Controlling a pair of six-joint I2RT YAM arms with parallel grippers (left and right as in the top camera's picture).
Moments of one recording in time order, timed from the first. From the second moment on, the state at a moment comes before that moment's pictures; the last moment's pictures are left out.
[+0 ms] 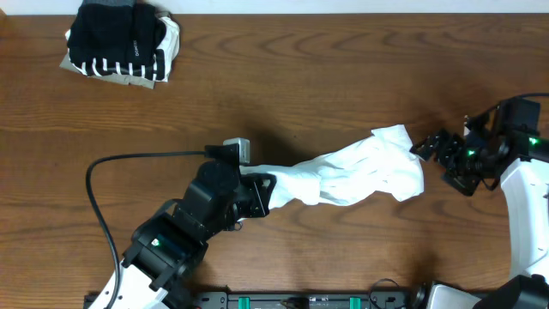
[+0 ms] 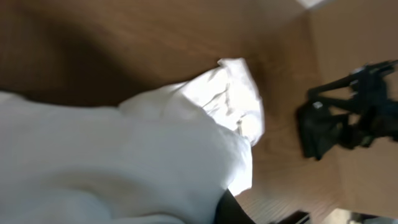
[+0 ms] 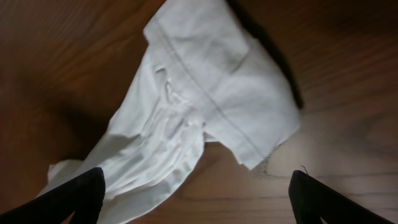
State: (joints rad) left arm -0.65 0.88 0.76 -0.53 0.15 -0.83; right arm -0.29 1.40 1.07 -1.02 -0.42 0.35
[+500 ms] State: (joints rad) left arm -0.65 1.05 0.76 -0.60 0.15 -0.83; right arm -0.25 1.40 1.07 -1.01 -0.44 0.35
